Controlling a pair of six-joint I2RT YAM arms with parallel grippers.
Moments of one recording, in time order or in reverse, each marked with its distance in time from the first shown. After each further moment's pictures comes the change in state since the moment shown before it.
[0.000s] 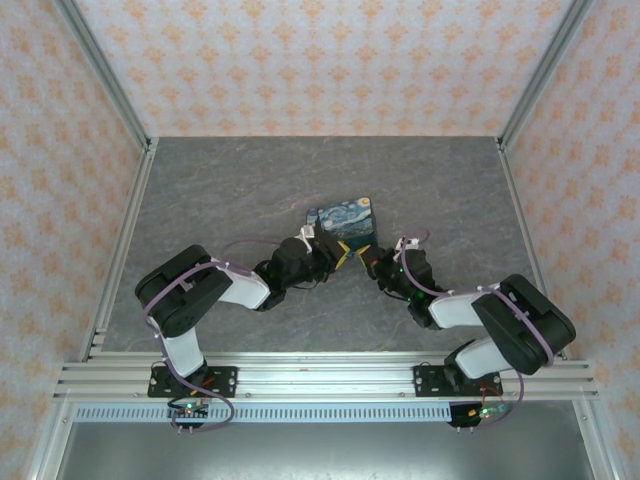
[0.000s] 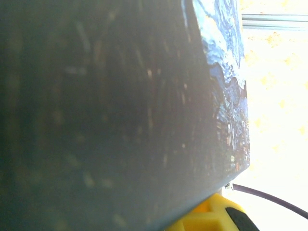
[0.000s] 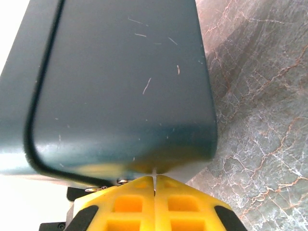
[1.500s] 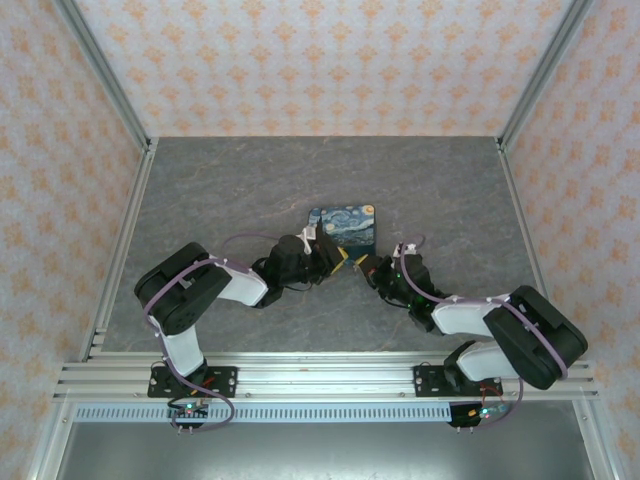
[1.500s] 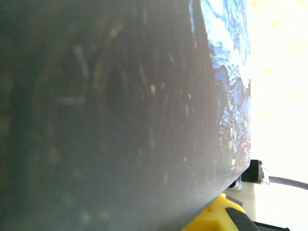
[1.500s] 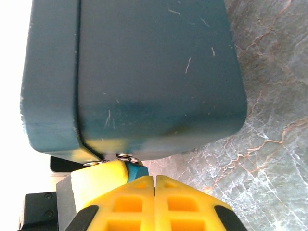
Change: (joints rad) left arm 0.042 0.008 0.000 -0.066 0.126 0.144; right arm 0.049 -0.095 -0.018 -0.147 0.014 -0.055
